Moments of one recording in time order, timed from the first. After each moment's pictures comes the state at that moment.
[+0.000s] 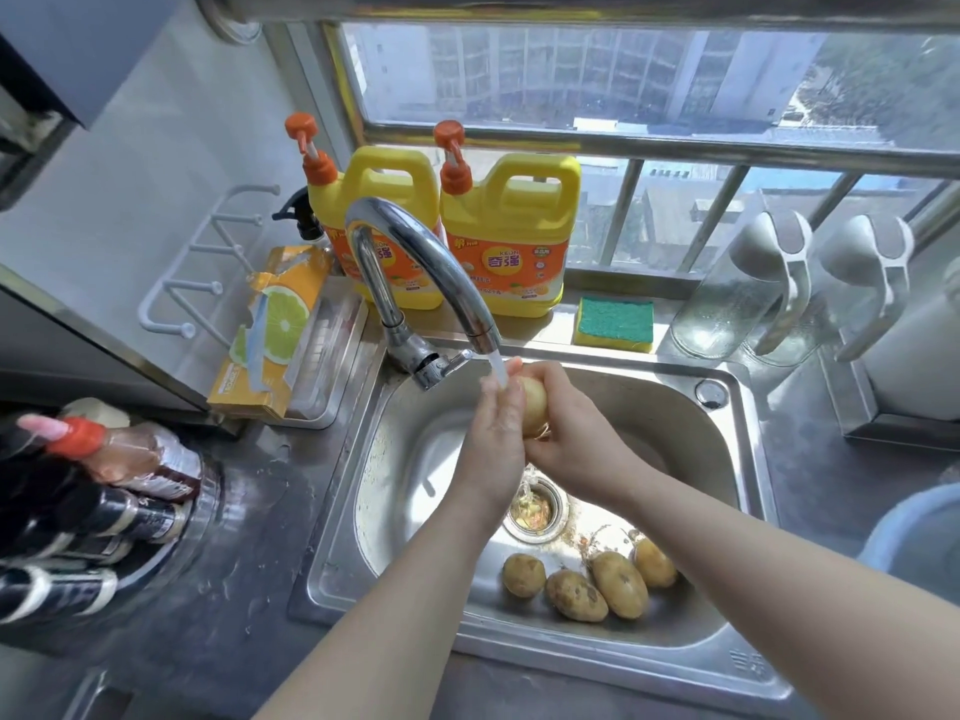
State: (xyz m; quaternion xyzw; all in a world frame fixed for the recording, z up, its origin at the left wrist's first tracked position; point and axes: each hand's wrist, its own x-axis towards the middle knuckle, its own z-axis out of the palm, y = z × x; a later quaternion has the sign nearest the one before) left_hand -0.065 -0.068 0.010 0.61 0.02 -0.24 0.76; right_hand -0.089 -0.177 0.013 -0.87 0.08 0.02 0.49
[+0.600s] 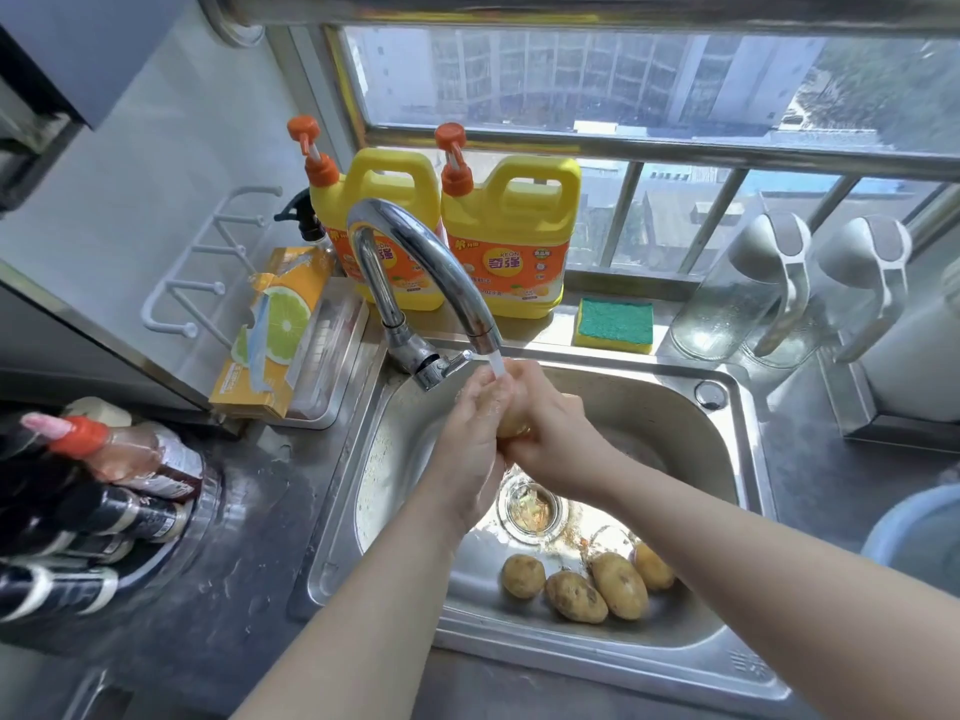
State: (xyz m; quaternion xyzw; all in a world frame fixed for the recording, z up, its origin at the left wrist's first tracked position) left_hand -0.055 -0.054 0.019 0.49 0.05 -0.29 0.82; right_hand -0.084 -0.165 0.023 -0.89 0.03 0.07 0.44
